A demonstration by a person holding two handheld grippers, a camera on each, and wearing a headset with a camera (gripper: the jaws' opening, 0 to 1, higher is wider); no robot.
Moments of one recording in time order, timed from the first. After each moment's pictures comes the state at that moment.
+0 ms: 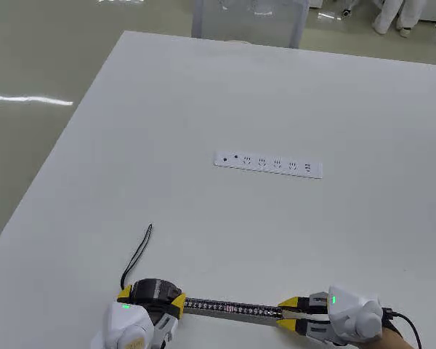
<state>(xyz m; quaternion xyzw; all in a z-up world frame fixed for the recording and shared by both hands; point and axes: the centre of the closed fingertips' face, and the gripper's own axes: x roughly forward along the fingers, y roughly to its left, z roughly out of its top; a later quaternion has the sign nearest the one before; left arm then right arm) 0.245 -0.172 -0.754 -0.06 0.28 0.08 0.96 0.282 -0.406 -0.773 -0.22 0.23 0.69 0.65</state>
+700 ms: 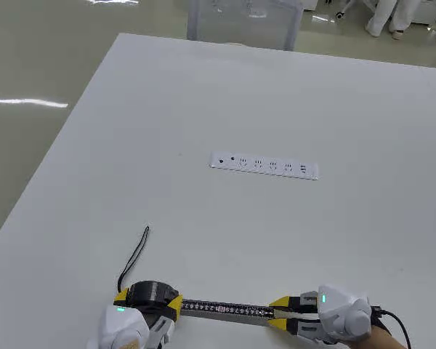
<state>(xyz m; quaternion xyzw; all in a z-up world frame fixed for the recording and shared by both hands) 0.244 -0.172 -0.754 -0.07 0.27 0.07 0.96 0.280 -0.393 -0.771 -0.22 0.22 0.70 0.65</state>
